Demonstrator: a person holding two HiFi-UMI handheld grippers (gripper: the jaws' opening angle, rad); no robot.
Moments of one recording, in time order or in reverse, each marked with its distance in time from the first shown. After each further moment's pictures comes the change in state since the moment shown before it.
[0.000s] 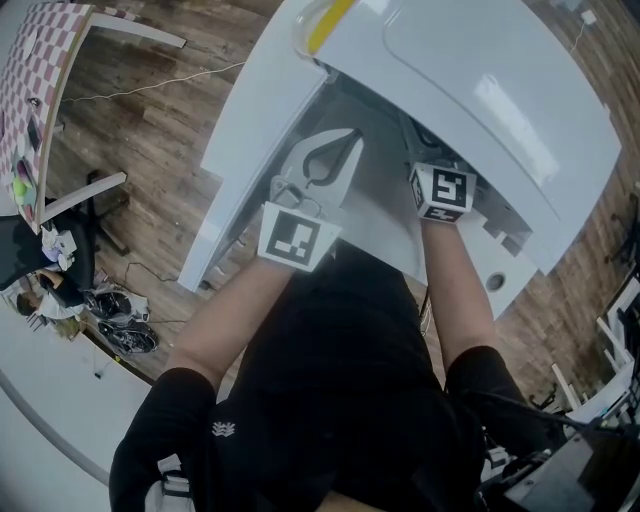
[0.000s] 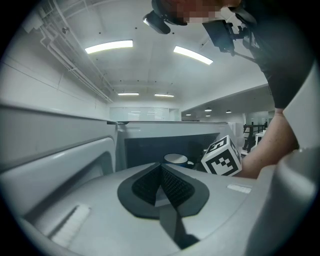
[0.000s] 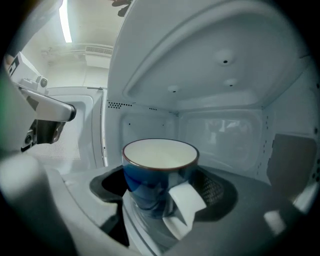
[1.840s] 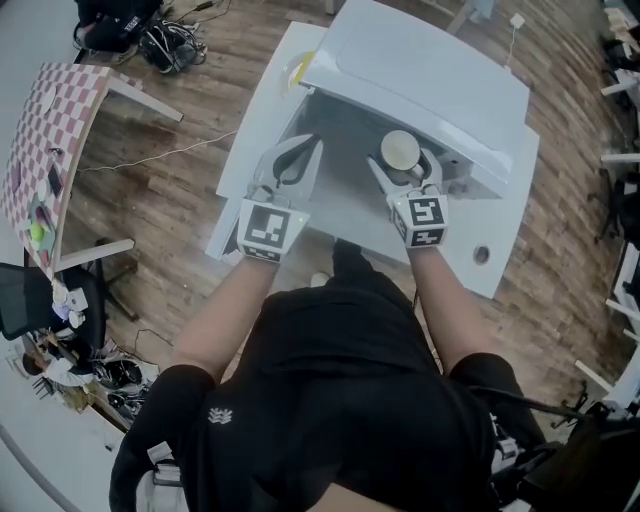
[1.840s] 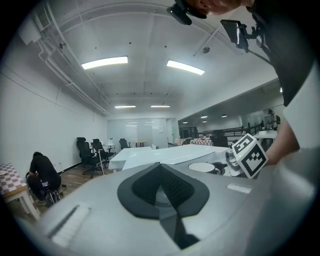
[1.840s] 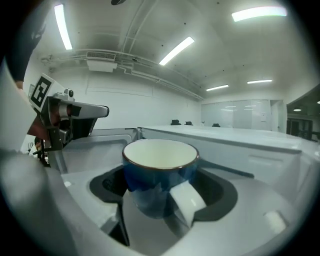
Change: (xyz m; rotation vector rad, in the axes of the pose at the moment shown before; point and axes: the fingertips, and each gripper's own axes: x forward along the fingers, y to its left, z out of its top) left arm -0.101 -0.008 0.107 0.034 -0.120 0.002; right arm -0.151 0.058 0.079 0.025 0.030 0.044
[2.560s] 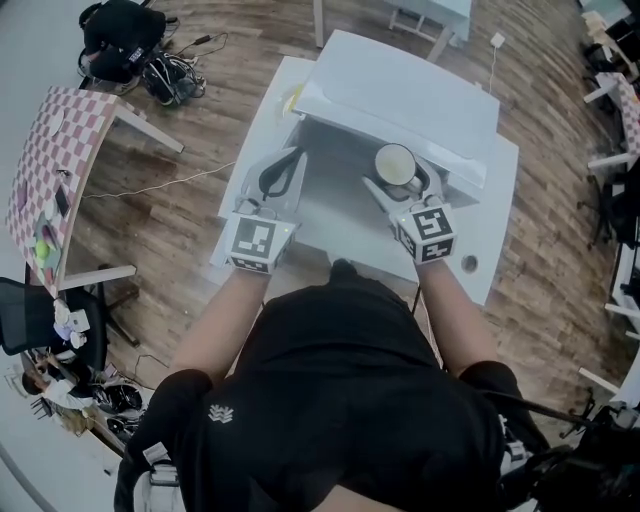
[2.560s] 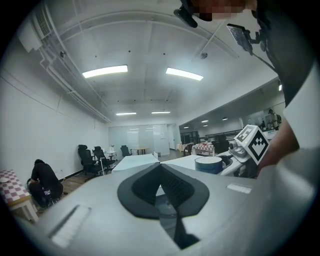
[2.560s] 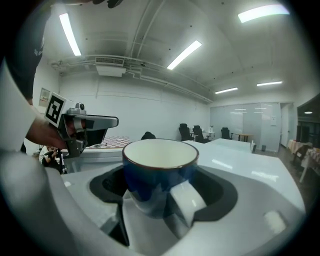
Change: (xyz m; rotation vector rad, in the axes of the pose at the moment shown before) left arm -0.024 0.001 0.067 0.020 -0.074 0.021; right arm -0.056 0.006 0.076 -0.047 -0.025 0.095
